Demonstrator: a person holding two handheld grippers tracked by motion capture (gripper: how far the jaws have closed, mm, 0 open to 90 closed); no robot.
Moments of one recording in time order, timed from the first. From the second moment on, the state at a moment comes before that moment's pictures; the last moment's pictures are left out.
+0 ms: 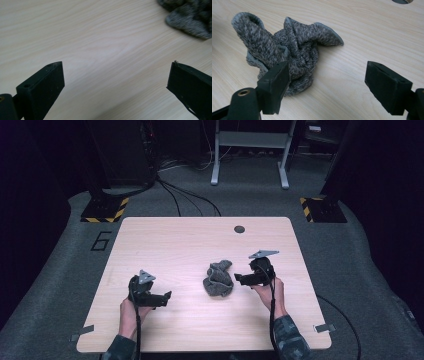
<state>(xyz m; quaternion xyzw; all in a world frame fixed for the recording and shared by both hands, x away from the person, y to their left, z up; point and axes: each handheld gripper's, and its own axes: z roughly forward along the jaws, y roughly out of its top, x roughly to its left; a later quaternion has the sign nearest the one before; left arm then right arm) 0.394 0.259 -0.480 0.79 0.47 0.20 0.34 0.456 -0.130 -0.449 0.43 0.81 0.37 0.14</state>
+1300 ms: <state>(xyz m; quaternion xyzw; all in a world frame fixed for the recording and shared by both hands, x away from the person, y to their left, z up) 0.444 0.125 -0.456 0.83 0.35 0.12 0.41 0.450 -0.121 -0.481 0.45 0.81 0.35 0.12</state>
